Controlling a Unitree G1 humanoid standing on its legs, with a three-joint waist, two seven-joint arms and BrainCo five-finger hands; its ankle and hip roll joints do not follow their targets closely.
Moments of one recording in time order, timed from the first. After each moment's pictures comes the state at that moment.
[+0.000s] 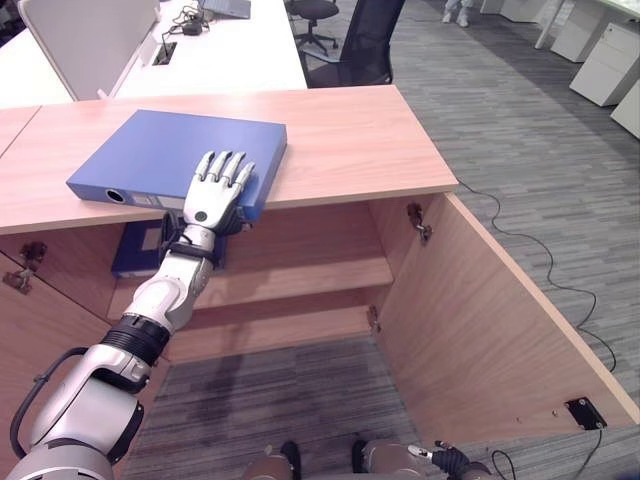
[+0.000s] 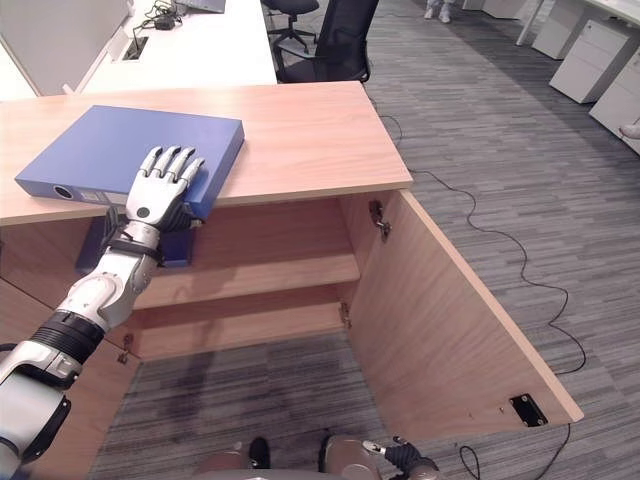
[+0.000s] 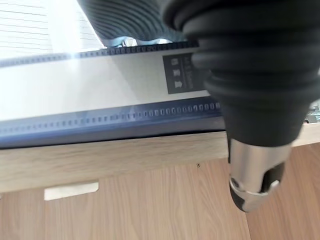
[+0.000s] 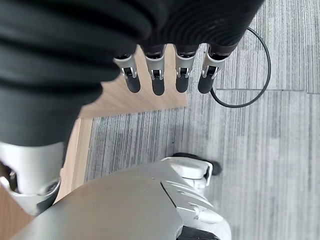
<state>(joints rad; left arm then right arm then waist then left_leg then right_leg) -0.63 0.71 -0.47 0.47 0.89 0.05 0.52 -0.05 -0.21 0.32 1.30 0.13 -0.06 -0.06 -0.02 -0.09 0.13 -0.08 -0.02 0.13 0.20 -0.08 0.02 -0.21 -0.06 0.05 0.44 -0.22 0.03</state>
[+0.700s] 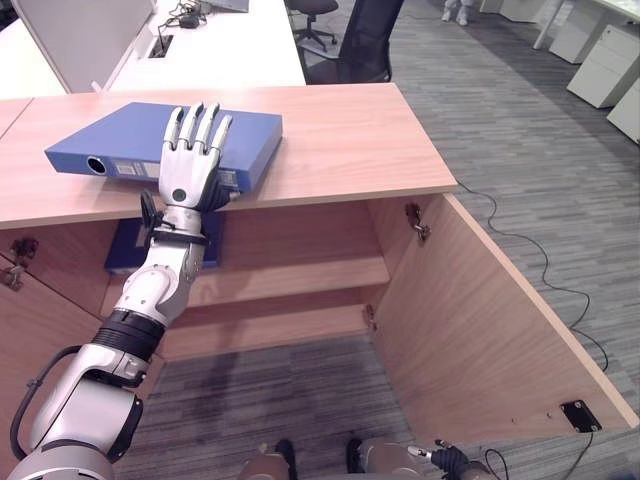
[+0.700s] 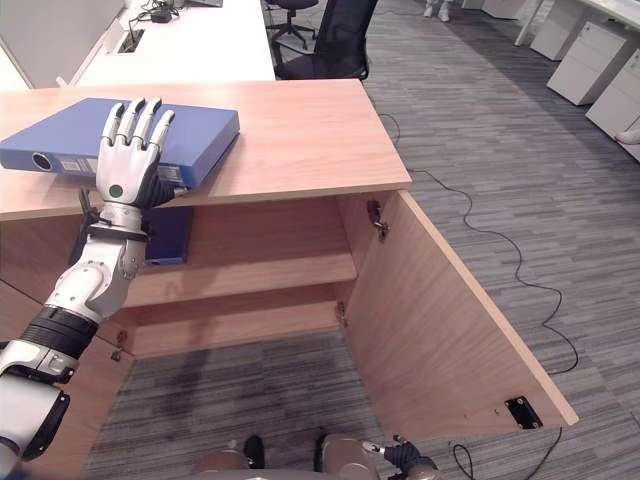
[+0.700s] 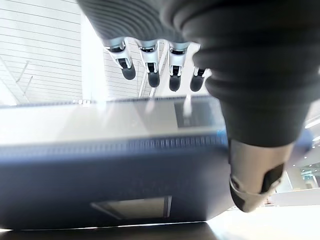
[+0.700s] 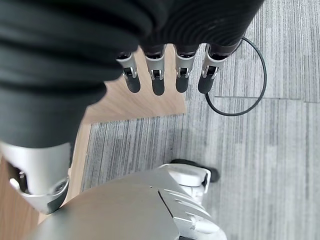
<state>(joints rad) -0.63 0.71 -0.35 0.36 0.88 0.08 0.62 -0.06 -0.21 0.32 1.30 0.13 -0.06 -0.07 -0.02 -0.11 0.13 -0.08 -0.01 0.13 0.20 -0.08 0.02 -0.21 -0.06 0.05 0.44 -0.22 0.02</state>
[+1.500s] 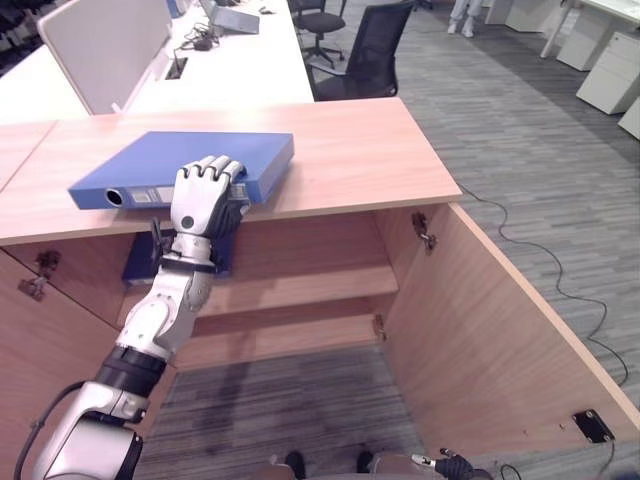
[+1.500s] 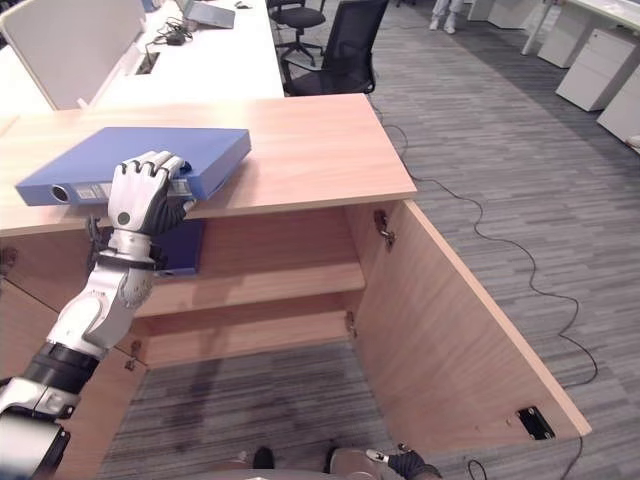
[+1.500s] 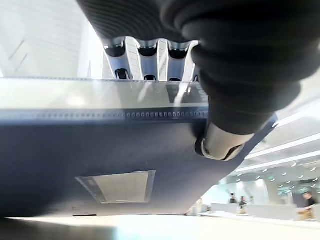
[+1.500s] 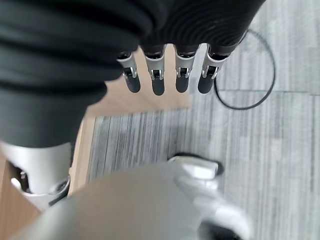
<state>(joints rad) -0.35 0.62 -0.18 0.06 0.76 -0.08 0.50 -0.03 -0.22 0.34 1.29 0.14 -0.04 -0.04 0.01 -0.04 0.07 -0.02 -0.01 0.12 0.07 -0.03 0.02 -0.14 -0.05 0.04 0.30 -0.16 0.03</state>
